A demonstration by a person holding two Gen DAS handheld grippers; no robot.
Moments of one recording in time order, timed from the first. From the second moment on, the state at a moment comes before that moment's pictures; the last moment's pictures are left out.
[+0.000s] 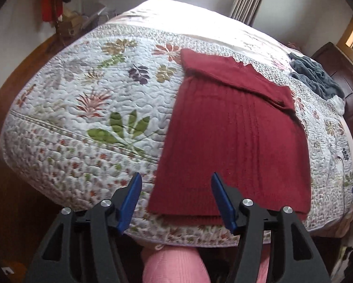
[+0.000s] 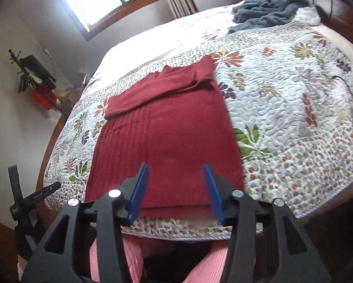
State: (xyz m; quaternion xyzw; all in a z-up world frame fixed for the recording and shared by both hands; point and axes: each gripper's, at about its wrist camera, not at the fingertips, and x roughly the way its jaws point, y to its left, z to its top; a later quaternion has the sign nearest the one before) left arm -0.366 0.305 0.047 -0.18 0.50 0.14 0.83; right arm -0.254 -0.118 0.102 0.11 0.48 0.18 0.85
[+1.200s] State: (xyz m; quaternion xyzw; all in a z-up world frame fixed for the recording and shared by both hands) left arm -0.344 0.337 -0.081 -0.25 0.59 0.11 0.76; right arm -0.216 -0.182 -0.086 0.21 0.63 0.13 0.74
